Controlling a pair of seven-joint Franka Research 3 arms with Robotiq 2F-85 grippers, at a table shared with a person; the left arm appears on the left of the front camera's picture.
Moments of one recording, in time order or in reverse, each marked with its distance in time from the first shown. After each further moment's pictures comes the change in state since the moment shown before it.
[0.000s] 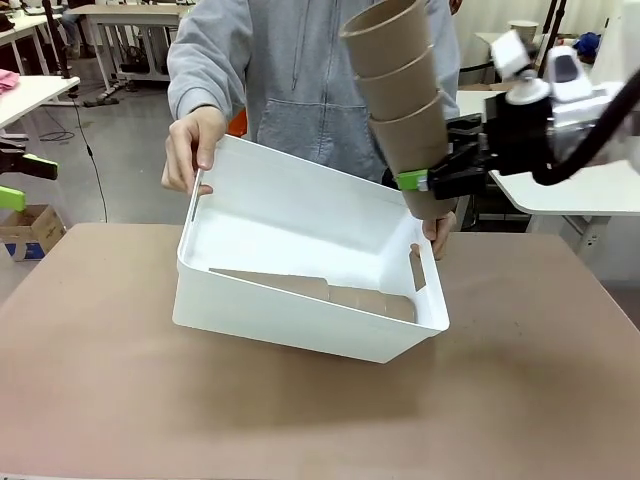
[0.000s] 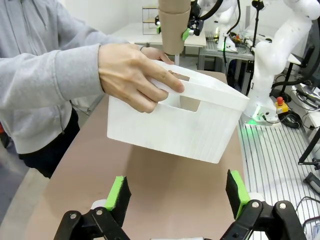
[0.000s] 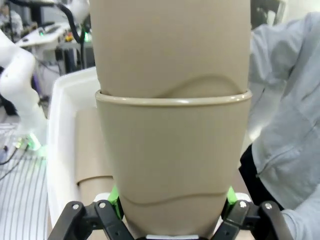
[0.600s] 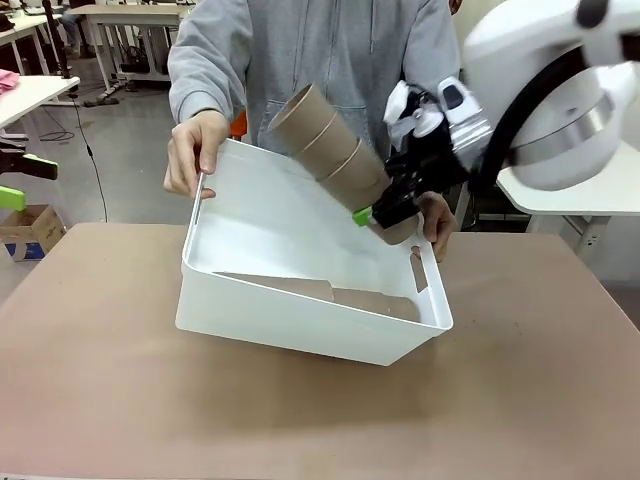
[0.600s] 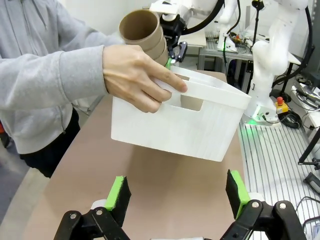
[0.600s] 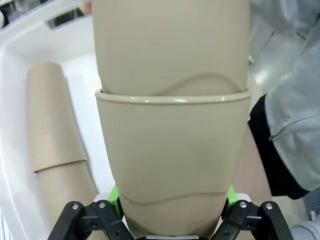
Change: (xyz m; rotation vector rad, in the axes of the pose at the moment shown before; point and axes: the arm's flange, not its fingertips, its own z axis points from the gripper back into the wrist) left arm 0.000 0.000 0.000 0.000 0.000 0.000; right arm -0.015 -0.019 -0.092 0.003 0.329 -0.009
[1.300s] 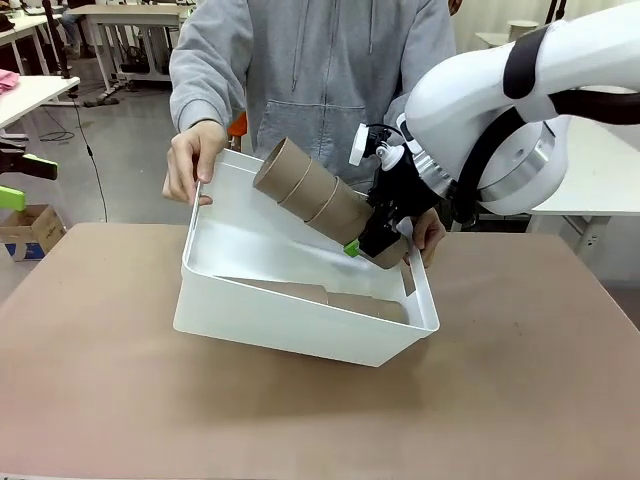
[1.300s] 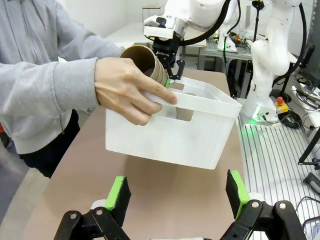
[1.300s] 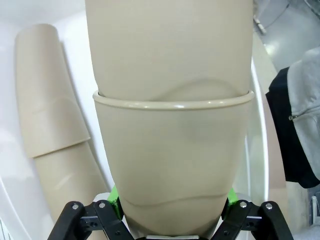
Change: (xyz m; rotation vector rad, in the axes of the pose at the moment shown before) left arm 0.000 0.000 0.000 0.001 0.000 0.000; right arm -0.007 0.005 -0.041 0.032 0.163 0.037
